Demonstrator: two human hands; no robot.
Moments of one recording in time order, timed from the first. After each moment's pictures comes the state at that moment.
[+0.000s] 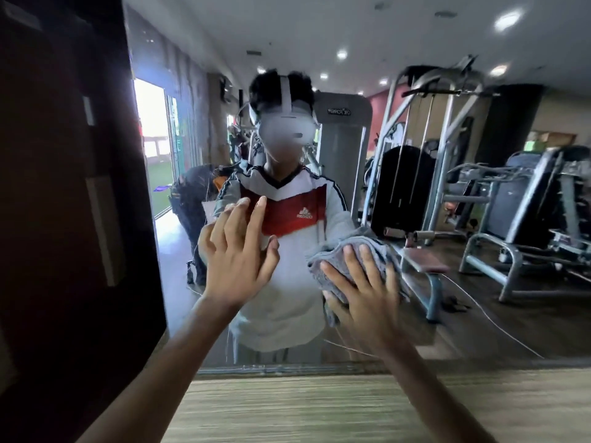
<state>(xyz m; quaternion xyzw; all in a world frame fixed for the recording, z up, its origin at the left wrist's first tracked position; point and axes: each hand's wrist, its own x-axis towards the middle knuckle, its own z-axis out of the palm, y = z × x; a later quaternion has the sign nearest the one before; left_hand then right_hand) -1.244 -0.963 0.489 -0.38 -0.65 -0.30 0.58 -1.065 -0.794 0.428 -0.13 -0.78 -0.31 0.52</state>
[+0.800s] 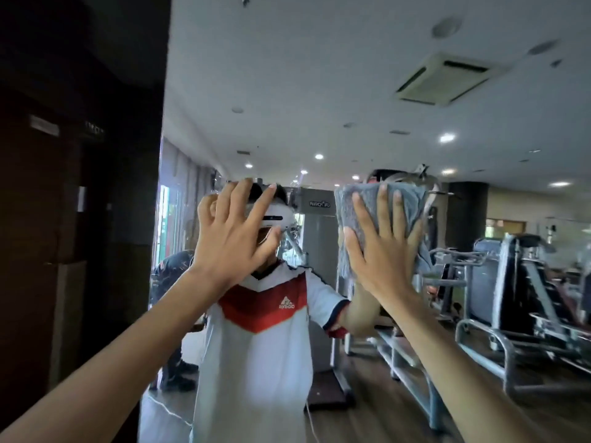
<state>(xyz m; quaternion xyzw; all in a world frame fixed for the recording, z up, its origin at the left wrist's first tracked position) -1.257 -0.976 0.689 -0.41 -0.64 -0.23 0.61 -1.078 -0.785 0.679 -0.25 -0.71 -0.26 0.60</state>
